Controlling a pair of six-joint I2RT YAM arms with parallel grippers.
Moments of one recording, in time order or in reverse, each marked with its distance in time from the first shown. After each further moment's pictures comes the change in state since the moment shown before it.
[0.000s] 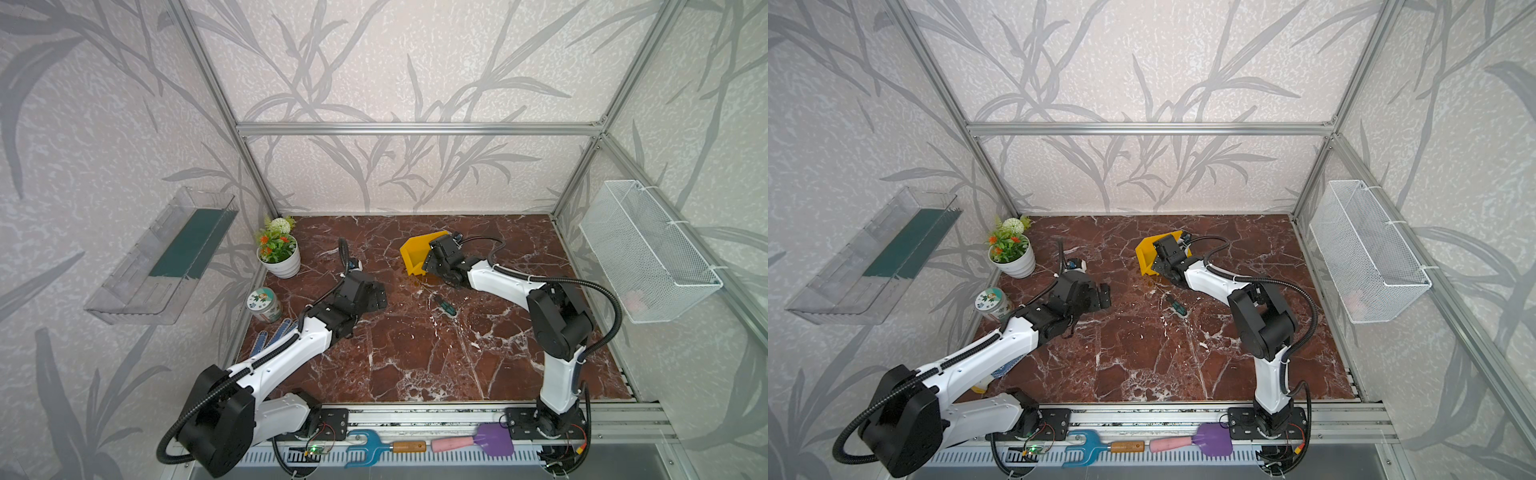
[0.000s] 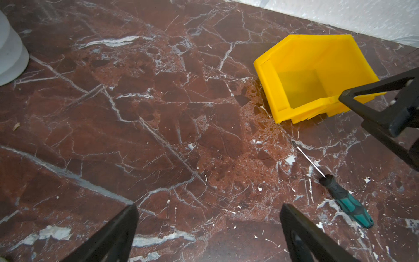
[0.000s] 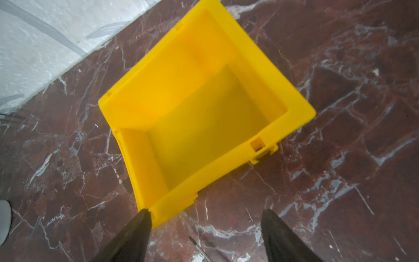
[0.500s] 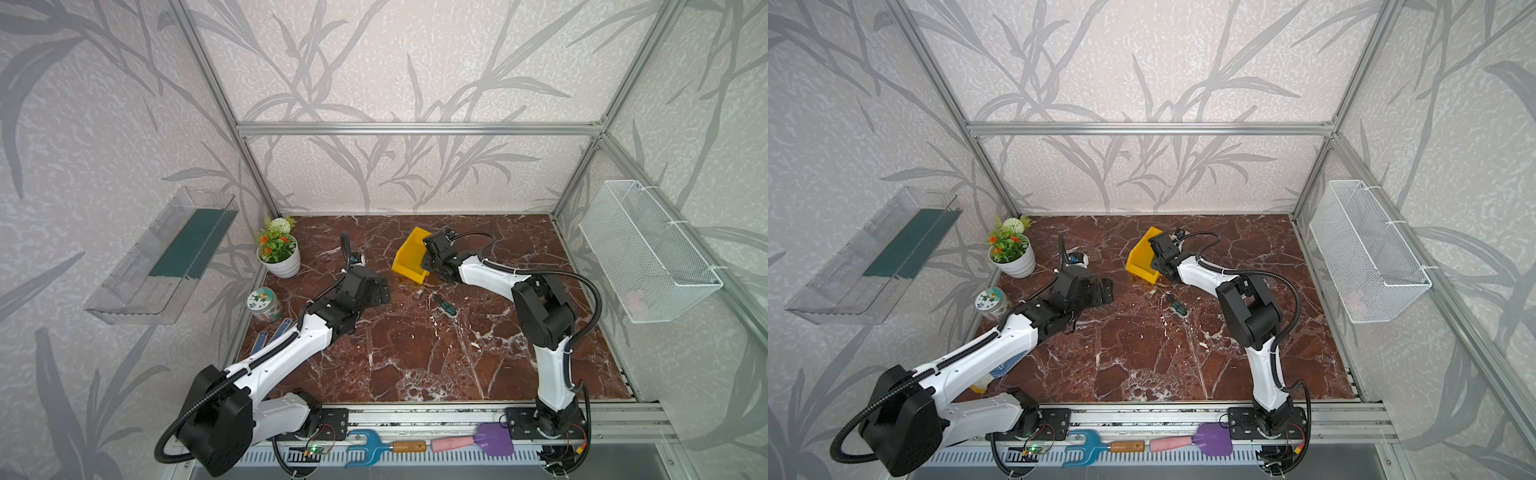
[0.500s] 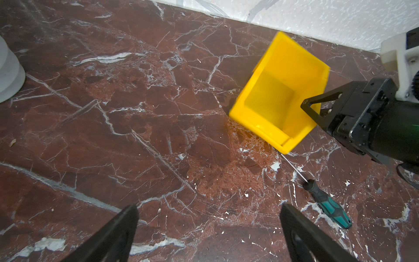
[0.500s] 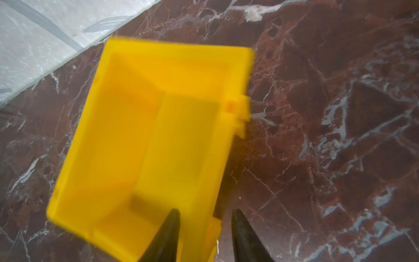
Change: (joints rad) left arm -0.013 -0.021 0.031 -0.016 -0.005 0.007; right arm -0.006 0.115 0.101 0.004 -0.012 -0.089
